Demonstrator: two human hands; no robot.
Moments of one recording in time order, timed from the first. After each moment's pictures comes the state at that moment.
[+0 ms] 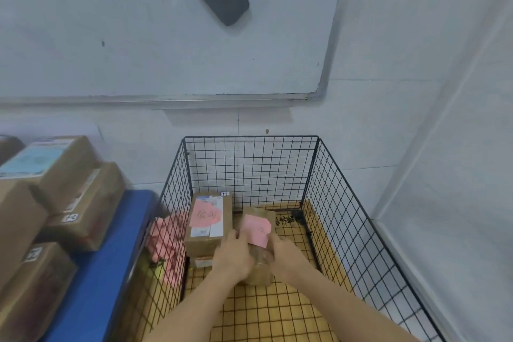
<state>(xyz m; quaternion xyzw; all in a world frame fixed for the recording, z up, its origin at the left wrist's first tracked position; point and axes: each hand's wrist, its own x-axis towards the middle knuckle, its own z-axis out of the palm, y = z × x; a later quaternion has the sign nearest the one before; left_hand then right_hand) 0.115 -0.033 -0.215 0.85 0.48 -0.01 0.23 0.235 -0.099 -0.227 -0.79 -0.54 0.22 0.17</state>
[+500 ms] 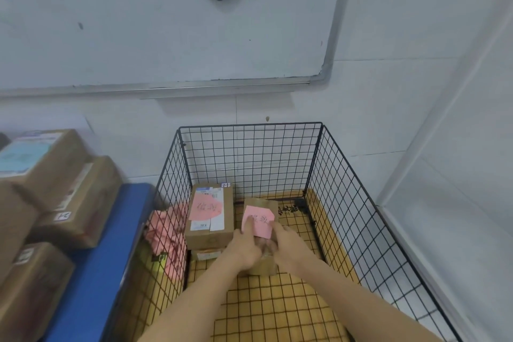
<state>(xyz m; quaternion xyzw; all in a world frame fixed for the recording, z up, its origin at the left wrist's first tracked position) 0.133 -0.022 -0.229 0.78 0.49 -0.05 0.40 0.244 -0.092 -0.233 -0.78 -0.55 0.23 0.18</state>
